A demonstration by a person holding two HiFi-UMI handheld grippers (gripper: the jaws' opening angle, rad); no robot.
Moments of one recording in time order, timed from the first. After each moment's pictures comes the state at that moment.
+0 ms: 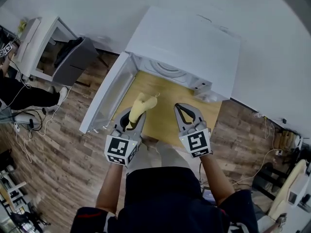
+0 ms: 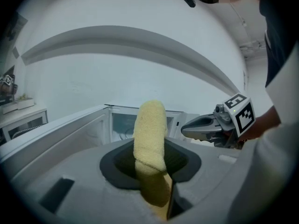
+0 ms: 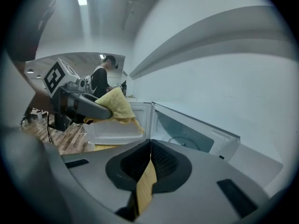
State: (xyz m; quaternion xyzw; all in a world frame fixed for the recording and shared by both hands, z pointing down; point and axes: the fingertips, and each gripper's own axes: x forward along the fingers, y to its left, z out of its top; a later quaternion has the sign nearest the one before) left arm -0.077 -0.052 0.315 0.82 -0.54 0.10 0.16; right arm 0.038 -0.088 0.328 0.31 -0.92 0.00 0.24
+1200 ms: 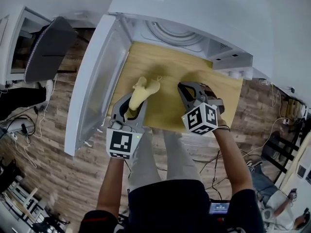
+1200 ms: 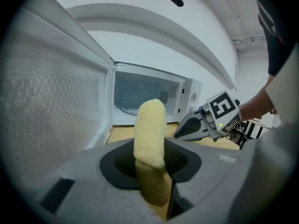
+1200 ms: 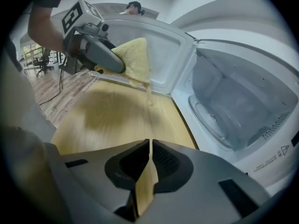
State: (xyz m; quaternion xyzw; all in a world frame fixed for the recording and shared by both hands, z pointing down) left arm -0.100 -0.068 0.462 0.84 -0.49 0.15 0.16; right arm 0.017 -0.103 0.525 0.21 -0.85 -0.10 0.47
